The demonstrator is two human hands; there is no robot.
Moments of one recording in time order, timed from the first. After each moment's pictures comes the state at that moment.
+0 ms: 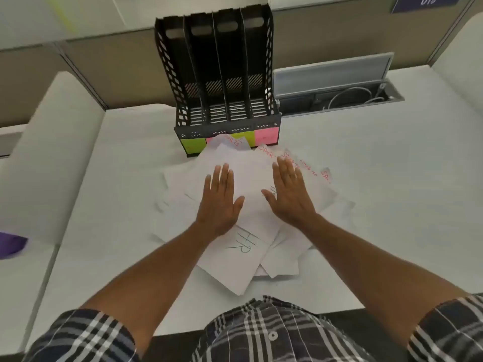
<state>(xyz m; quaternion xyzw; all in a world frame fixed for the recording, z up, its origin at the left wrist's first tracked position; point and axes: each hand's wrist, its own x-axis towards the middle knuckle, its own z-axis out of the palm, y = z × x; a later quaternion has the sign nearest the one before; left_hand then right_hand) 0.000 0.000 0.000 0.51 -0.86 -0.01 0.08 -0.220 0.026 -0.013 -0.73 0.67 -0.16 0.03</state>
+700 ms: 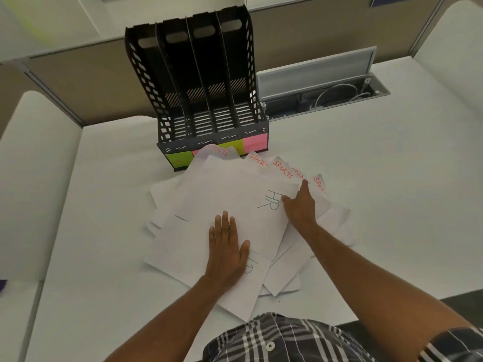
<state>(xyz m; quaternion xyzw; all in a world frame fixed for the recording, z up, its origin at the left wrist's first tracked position) -0.004 0.060 -0.060 0.53 -0.83 -0.18 0.04 -0.234 0.017 -0.015 -0.32 0.81 -0.37 0.33</state>
